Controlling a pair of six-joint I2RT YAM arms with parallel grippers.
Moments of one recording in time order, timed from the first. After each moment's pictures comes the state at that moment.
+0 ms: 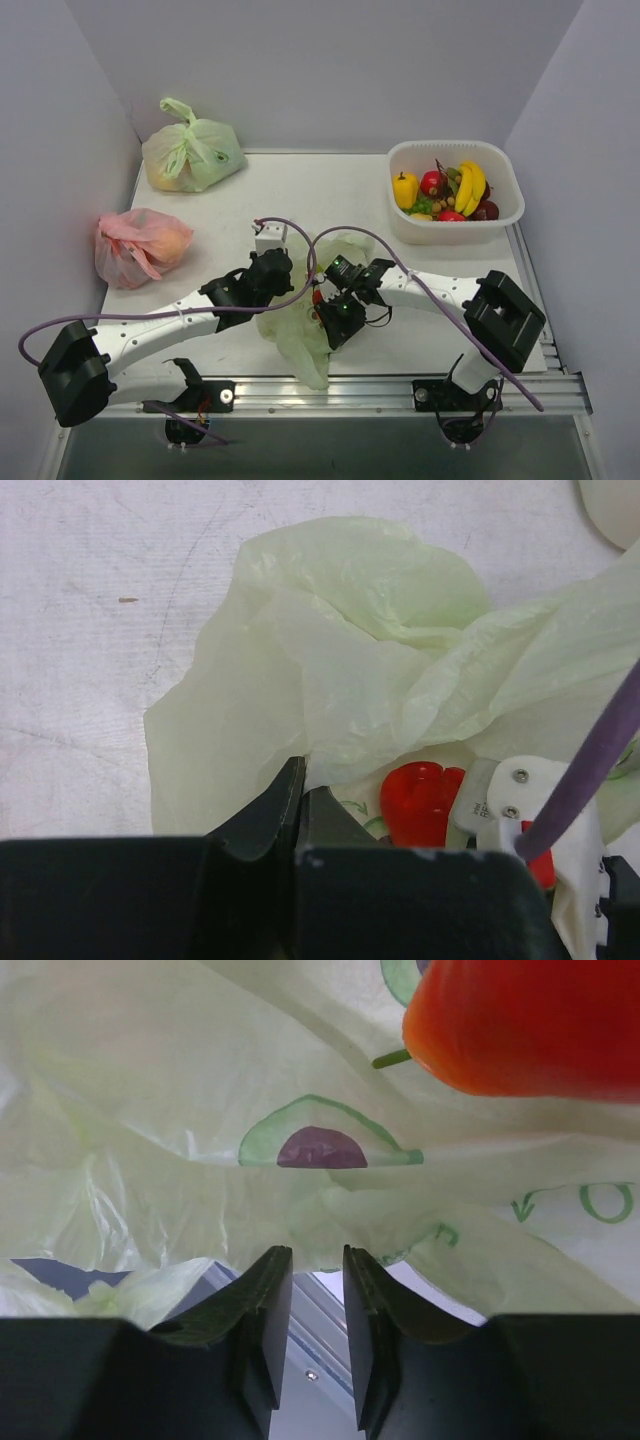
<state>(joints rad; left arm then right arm) -0.93 1.18 0.75 -0.21 -0.57 -0.61 0.91 1.58 0.90 -0.60 -0.41 0.26</state>
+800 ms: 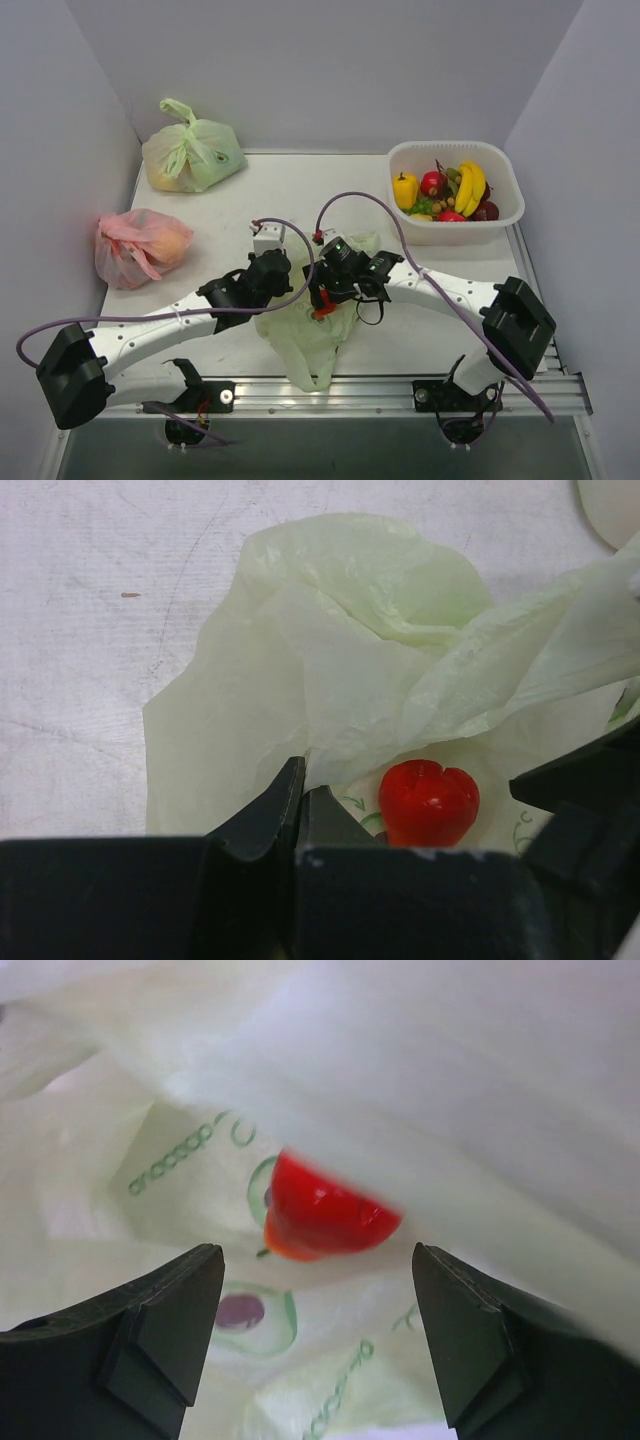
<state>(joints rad) -0.93 1.16 0.75 -0.23 -0.57 -0.63 0.92 1.51 1.00 -0.47 0.06 0.44</state>
